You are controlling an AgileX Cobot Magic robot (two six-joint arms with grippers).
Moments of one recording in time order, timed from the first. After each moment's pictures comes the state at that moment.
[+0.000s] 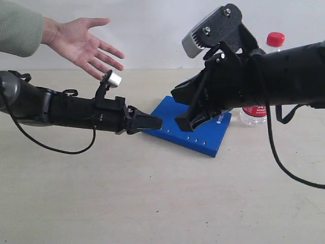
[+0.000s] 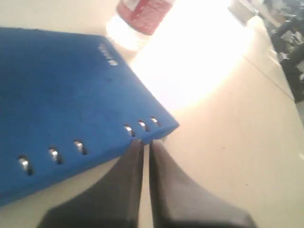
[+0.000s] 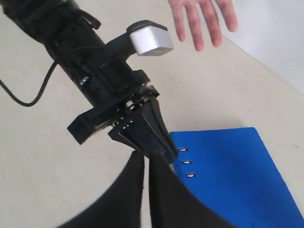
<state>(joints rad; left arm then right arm) -0.26 2.22 -1.17 -1.73 1.04 1.91 0.53 1.41 -0.83 1.44 0.31 -1.70</state>
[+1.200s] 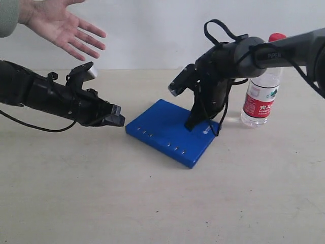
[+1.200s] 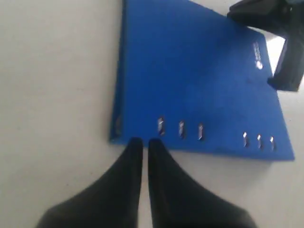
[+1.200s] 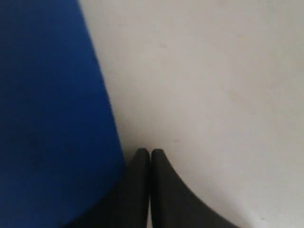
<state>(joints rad) -0.19 2.06 -1.16 -1.36 0.63 1.36 0.45 2.30 -1.65 -0.34 0.69 -0.15</state>
